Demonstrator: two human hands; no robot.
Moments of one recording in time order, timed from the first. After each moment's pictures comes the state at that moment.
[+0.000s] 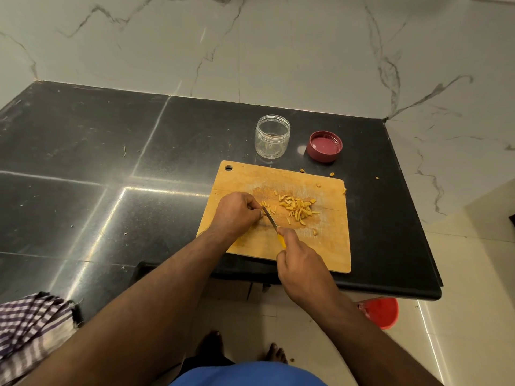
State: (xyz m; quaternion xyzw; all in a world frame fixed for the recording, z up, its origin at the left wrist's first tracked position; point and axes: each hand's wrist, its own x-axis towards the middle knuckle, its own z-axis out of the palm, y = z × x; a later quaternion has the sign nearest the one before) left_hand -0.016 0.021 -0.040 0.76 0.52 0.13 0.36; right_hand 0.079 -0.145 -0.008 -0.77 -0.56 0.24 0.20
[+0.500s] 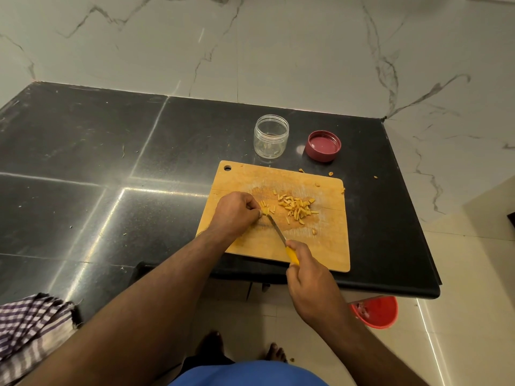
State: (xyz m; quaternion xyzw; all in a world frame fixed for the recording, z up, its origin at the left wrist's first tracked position) left_hand -0.017 0.022 -0.040 0.76 0.52 0.13 0.36; right_hand 0.080 -0.178 -0.010 -0.78 -0.51 0.26 0.25
